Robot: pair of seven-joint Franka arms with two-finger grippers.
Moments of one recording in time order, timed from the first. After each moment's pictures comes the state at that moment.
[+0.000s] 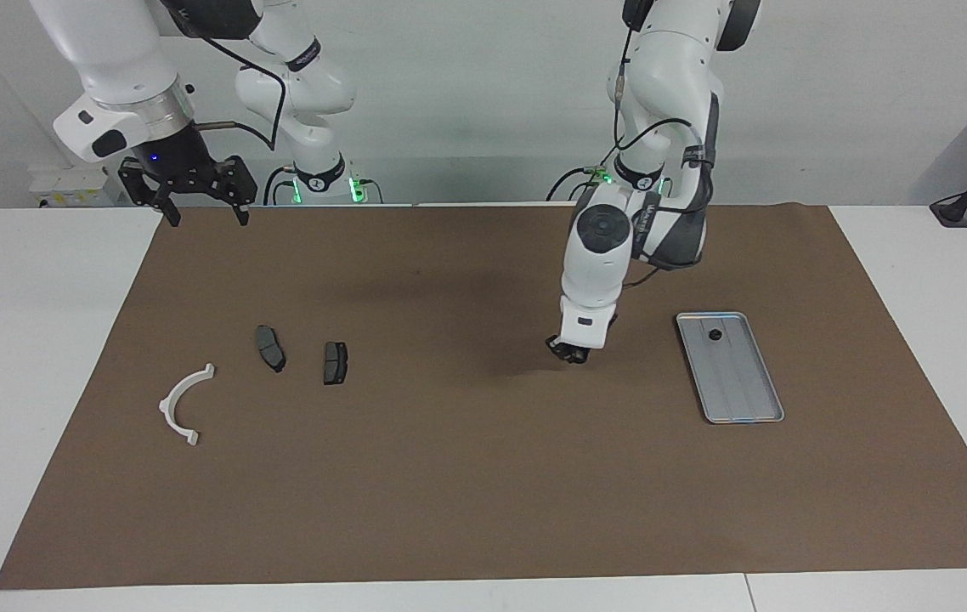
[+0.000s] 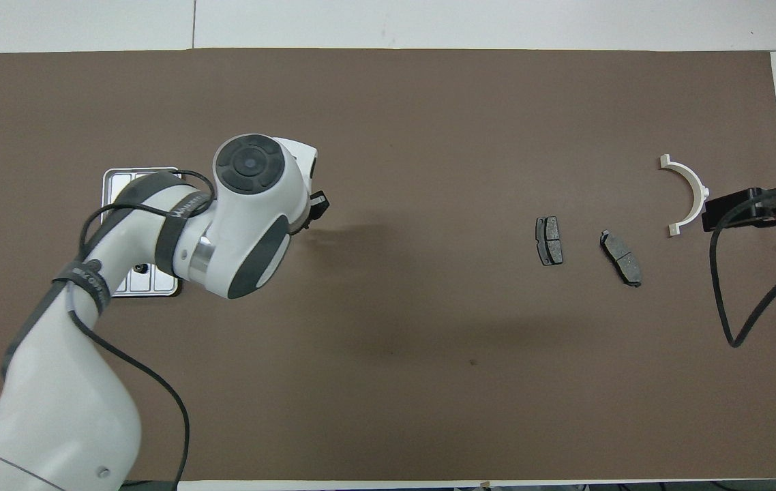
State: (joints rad) left arm -0.41 0.32 -0.03 -1.80 0.06 2.07 -0.88; right arm -0.02 -0.06 0.03 -1.61 -0.02 1.54 0.00
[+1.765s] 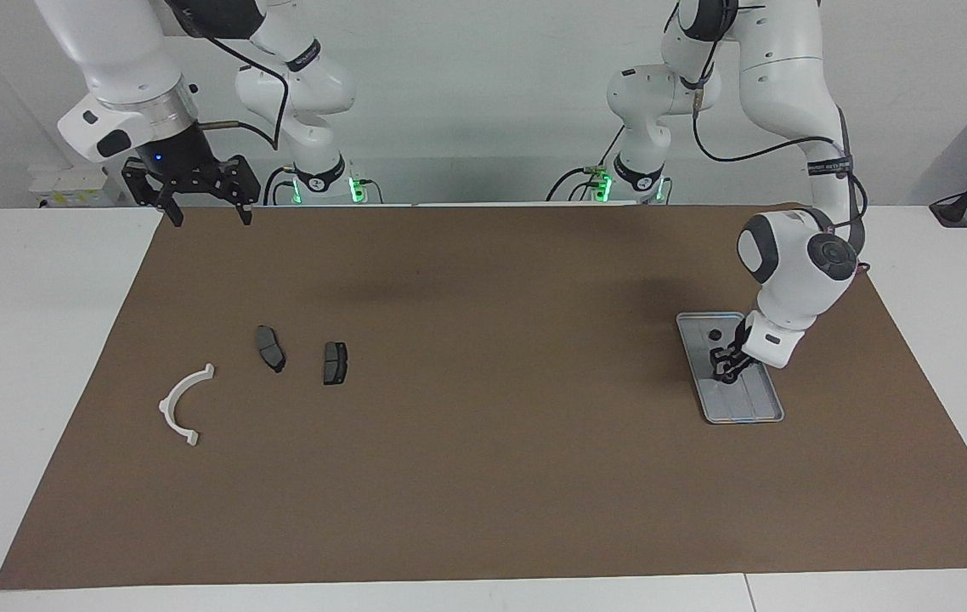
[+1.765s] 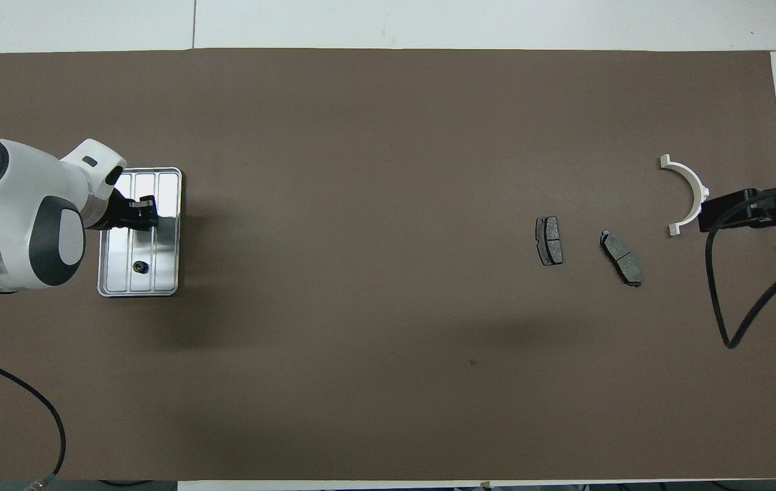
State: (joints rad) left arm 0.03 0.32 -0.03 -2.00 -0.02 2.33 -0.13; right arm -0.01 -0.06 0.03 -1.61 -0.02 1.54 0.00
